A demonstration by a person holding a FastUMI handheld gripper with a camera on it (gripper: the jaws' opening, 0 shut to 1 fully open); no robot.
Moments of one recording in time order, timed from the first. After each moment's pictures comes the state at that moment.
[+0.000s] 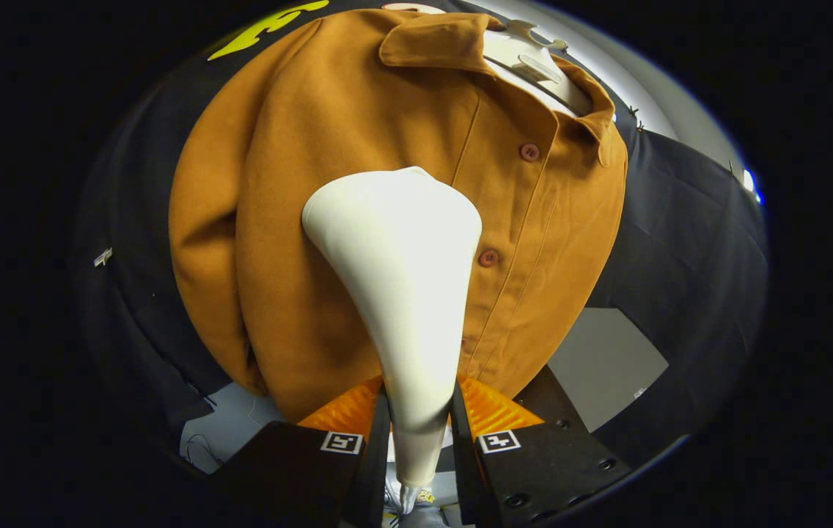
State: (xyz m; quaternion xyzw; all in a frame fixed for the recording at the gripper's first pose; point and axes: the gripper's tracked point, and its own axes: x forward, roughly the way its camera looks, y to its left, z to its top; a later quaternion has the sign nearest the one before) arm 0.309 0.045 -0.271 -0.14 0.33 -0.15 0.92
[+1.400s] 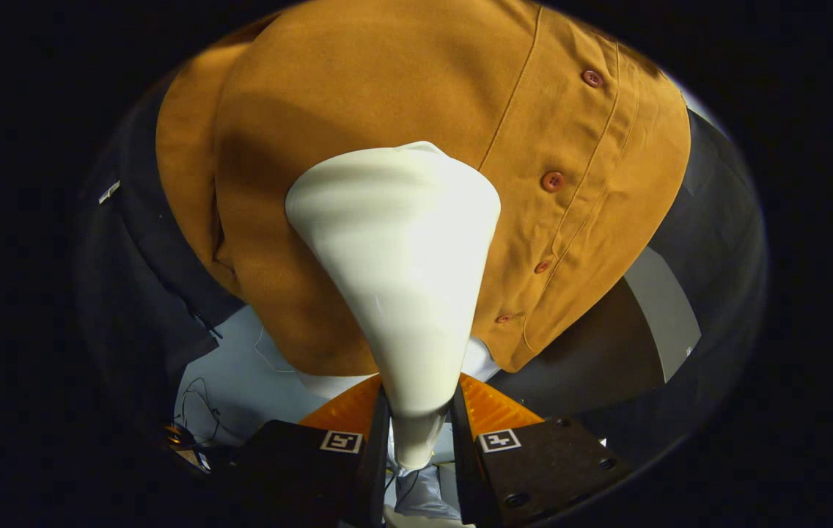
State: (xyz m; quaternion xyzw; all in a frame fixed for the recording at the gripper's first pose) arm 0.254 0.027 -0.415 -0.13 0.48 -0.12 0.86
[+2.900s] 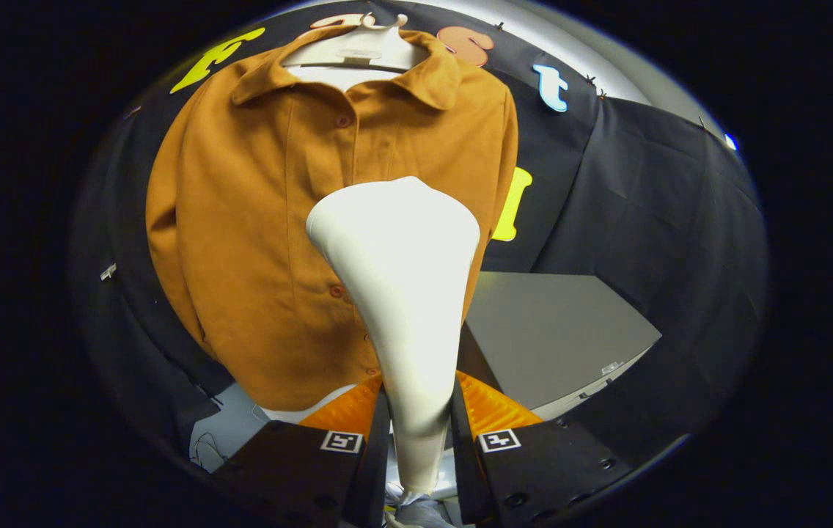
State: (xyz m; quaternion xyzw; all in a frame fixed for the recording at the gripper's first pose) arm 0.244 -0.087 -0.225 -0.07 0.31 -0.18 0.93
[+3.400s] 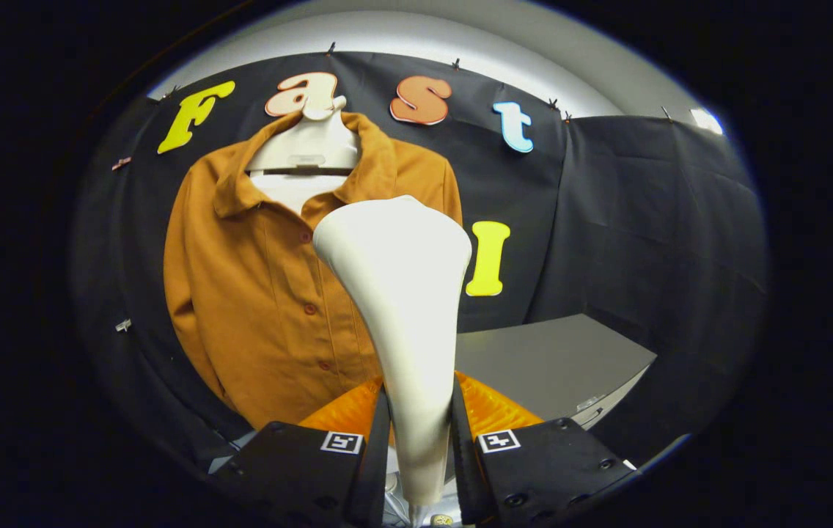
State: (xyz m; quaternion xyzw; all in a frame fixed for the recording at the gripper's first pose) arm 0.243 -0.114 -0.126 -0.03 0.17 -0.17 0.97
